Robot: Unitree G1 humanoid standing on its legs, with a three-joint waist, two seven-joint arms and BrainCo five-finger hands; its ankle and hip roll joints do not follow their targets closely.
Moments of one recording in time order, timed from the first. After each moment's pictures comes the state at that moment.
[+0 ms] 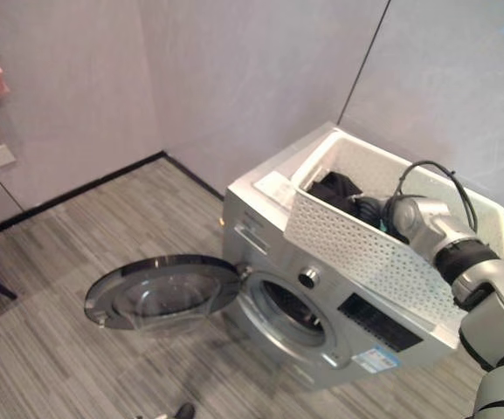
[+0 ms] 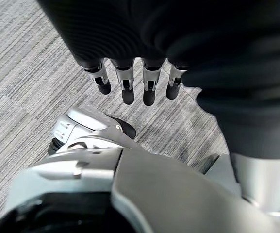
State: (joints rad) left arm 0.06 0.26 -0.14 1.29 -0.27 -0.08 -0.05; right arm -0.99 -0.90 0.93 0.78 -0.17 -0.02 0.35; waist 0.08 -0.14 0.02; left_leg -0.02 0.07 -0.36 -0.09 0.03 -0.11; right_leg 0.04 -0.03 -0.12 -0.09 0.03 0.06
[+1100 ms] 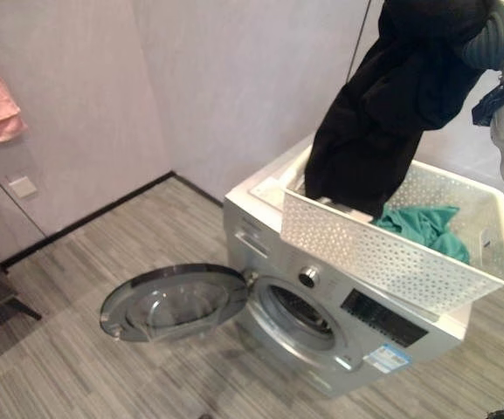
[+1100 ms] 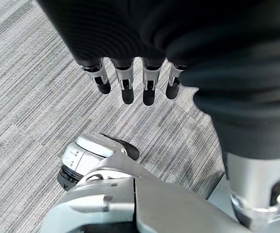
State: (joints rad) left arm 0.06 0.22 -0.12 1.32 -0.21 -0.07 0.02; right arm -1.17 -1.12 0.53 0.59 -0.36 0.02 -0.23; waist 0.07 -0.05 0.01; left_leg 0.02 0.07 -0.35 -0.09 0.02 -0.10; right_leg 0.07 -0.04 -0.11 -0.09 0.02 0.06
